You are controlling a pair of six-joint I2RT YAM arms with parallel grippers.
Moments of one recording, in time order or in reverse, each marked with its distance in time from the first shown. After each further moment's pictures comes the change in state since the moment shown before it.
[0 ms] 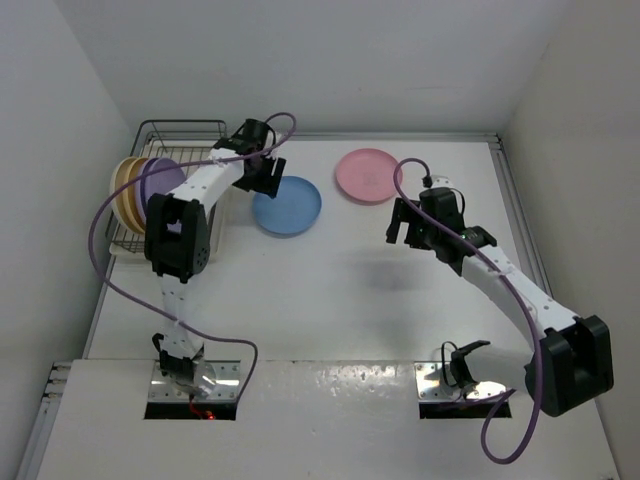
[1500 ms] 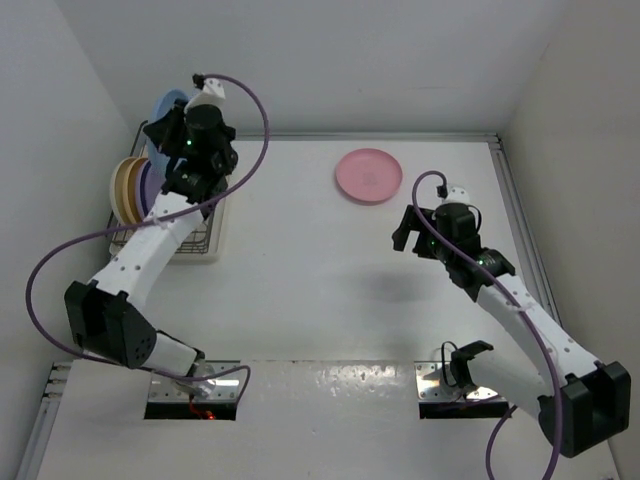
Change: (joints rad) left arm -0.065 -0.613 -0.381 0.770 -1.121 0.723; right arm -0.008 -0.228 -0.123 0.043 -0.007 0.018
